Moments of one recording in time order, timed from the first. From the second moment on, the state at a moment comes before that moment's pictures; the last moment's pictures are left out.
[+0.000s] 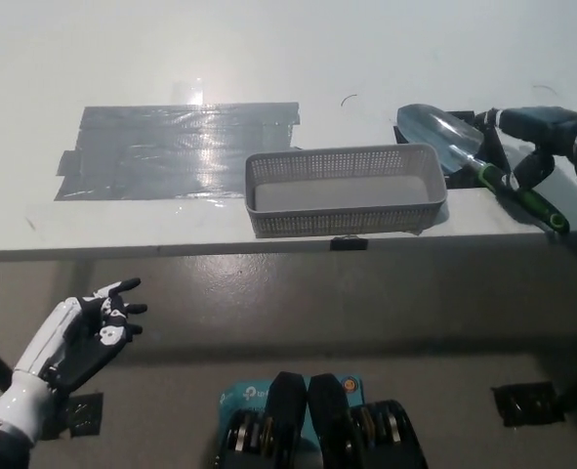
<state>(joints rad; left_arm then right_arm) -0.07 0.34 0.06 -0.26 -0.12 0.37 -0.22 -1.00 -0.56 0.60 0.59 -0.58 0.15 0.60</state>
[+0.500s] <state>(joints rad) -0.07 0.34 0.06 -0.27 -0.12 0.40 -0.25 -0.99 -0.57 0.61 0.66 -0.62 0.12 0.62</state>
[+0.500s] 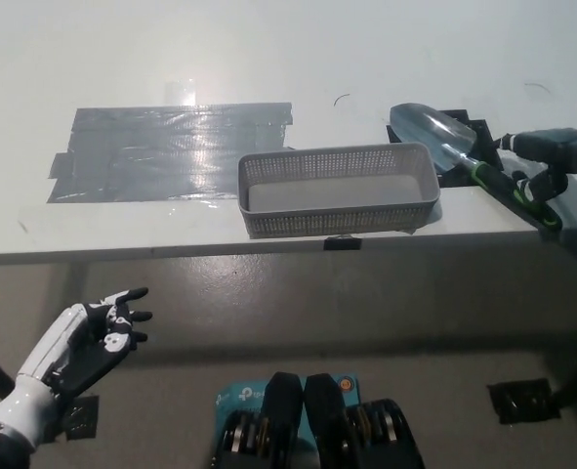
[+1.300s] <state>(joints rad) -0.08 0.34 0.06 -0.27 -0.15 0.38 -0.30 -1.03 -0.44 0.58 0.77 -0.67 0.26 0.60</state>
